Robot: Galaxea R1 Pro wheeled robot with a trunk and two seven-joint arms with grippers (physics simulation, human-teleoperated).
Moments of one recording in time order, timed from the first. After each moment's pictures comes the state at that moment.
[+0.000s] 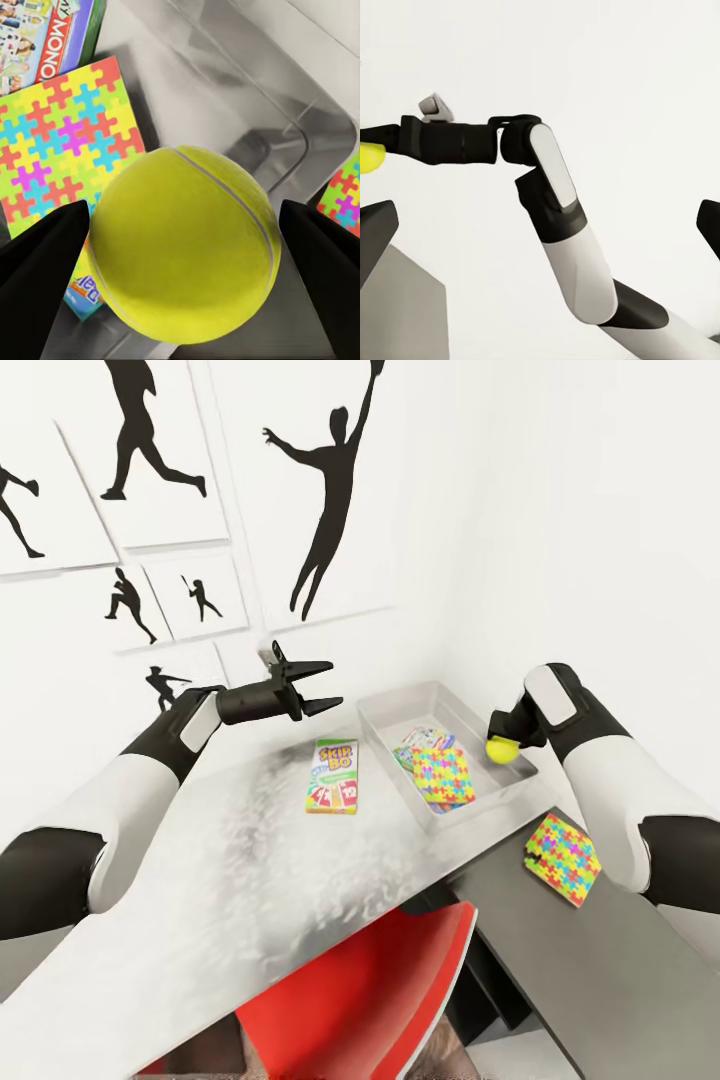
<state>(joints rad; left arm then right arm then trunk) -1.37 0.07 -0.18 -0.47 0.61 1.04 -1.30 -1.42 -0.11 0.06 -0.52 -0.73 1.03 -0.64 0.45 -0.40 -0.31</state>
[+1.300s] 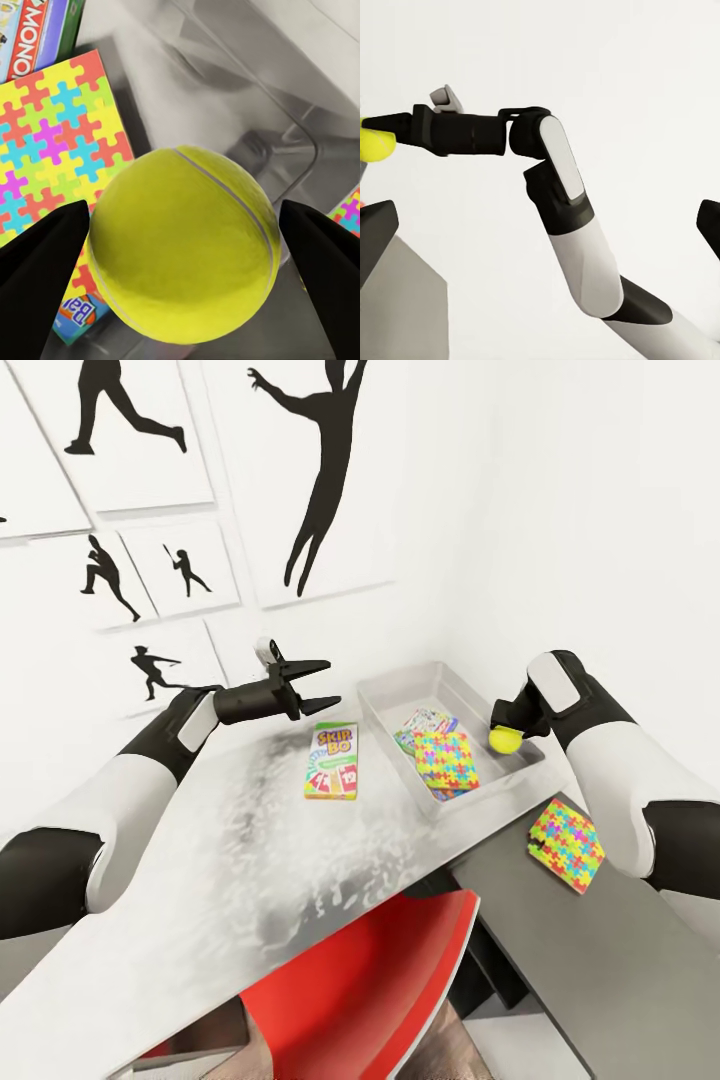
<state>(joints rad) -1.37 0.08 -0.18 -0.48 0.62 1.04 -1.30 -1.47 -0.11 0.06 -0.49 -0.72 1.02 -0.64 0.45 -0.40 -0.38</state>
